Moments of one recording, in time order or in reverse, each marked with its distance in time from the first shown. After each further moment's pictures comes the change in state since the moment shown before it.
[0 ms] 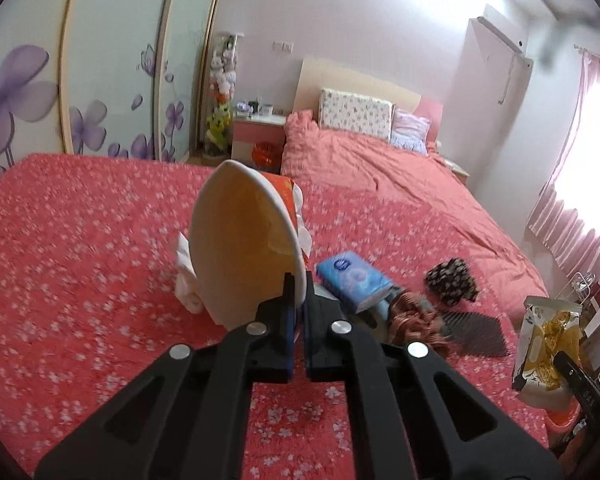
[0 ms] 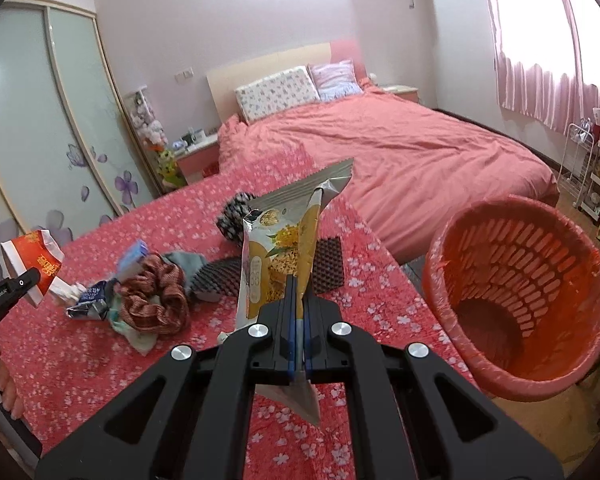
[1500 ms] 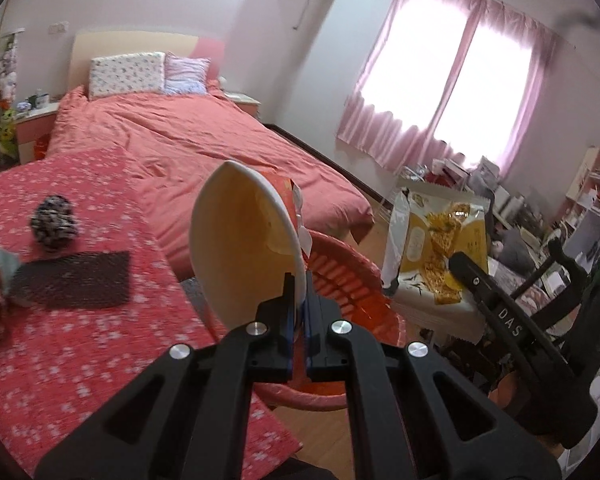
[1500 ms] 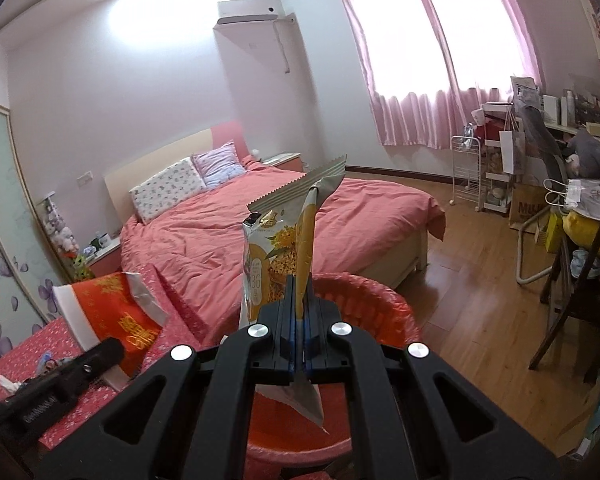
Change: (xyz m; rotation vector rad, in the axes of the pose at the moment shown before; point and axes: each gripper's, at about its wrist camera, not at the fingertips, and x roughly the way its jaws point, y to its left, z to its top) left arm -0.001 -0.353 -0.112 0.324 0.224 -0.673; right arm -0.085 -0.183 0.012 0.228 -0.285 -0.315
